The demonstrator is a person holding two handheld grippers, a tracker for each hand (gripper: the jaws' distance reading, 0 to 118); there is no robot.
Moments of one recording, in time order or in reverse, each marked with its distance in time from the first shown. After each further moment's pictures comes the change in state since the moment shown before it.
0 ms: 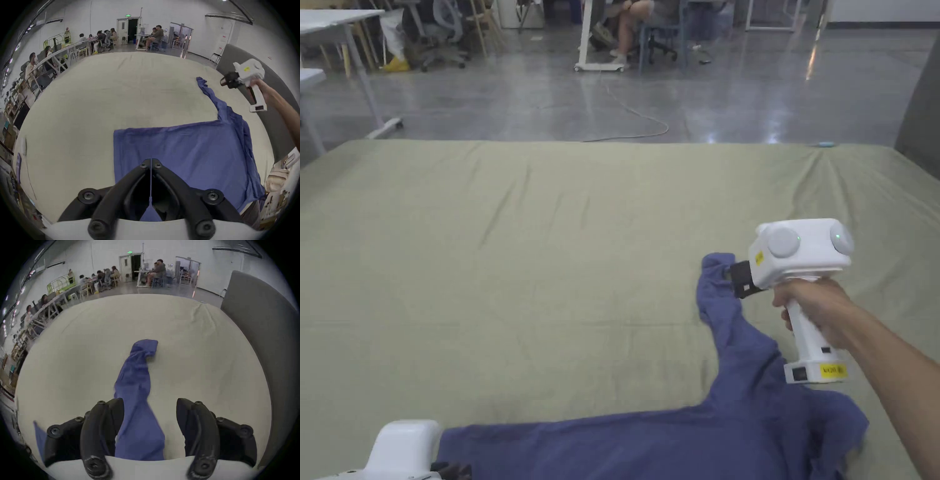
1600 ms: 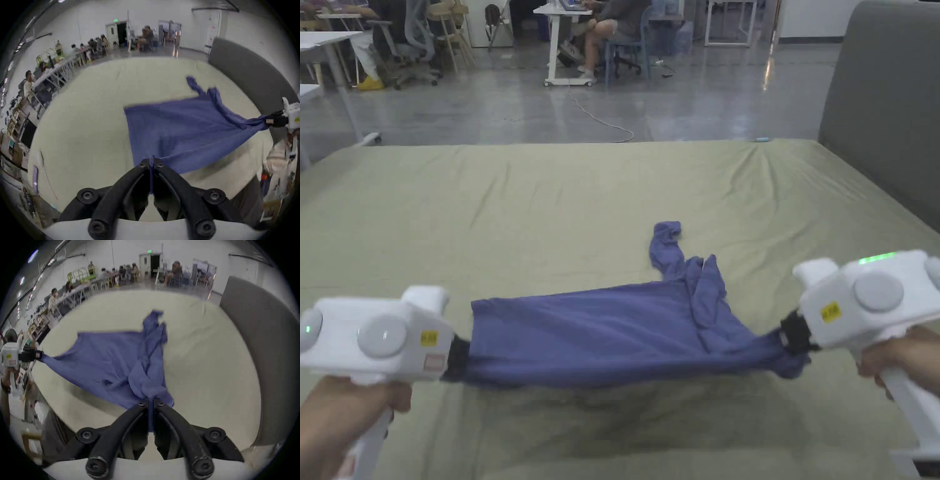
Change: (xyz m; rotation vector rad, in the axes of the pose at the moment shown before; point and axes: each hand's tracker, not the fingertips) left arm 0.022 -0.038 0.101 -0.083 -0.003 -0.146; right arm 0.052 -0.317 0.289 -0.076 0.137 0.157
